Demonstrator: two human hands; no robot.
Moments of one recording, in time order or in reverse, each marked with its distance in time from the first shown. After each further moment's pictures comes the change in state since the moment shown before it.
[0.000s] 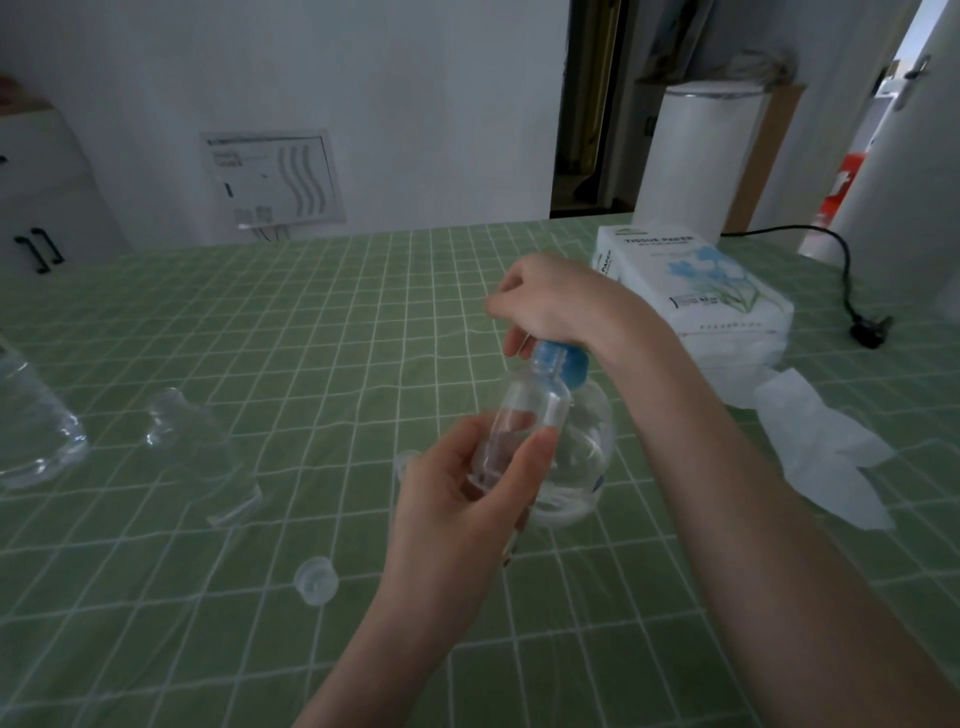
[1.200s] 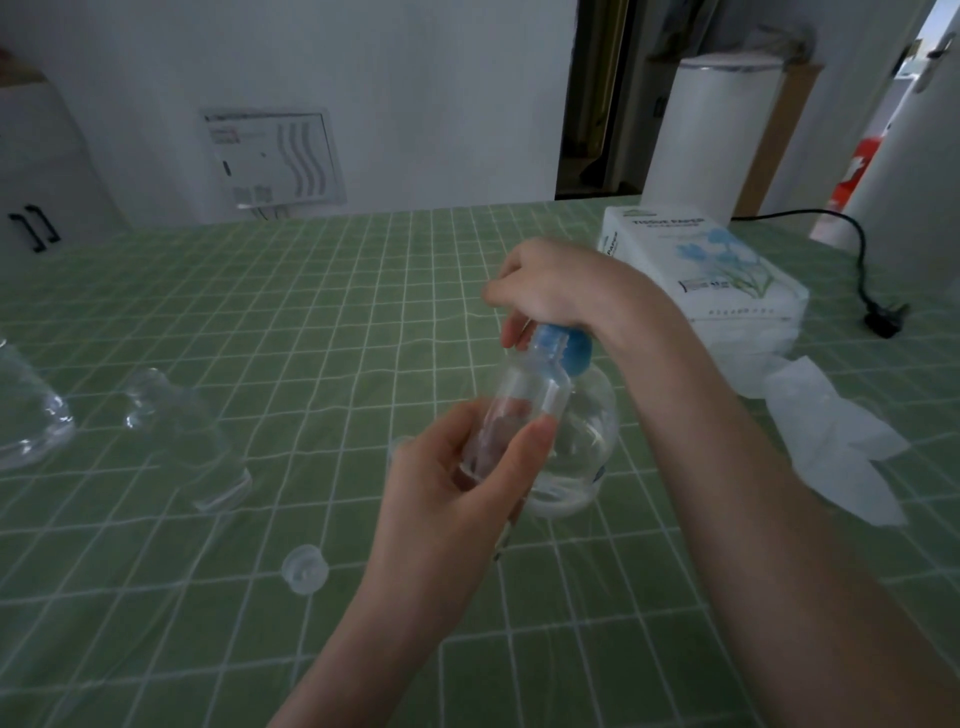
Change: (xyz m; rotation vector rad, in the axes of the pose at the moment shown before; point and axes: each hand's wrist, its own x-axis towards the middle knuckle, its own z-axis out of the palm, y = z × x) left_hand 0.001 0.002 -0.001 -0.035 -0.014 0.006; right_hand 0.003 0.000 0.001 -0.025 -0.048 0.001
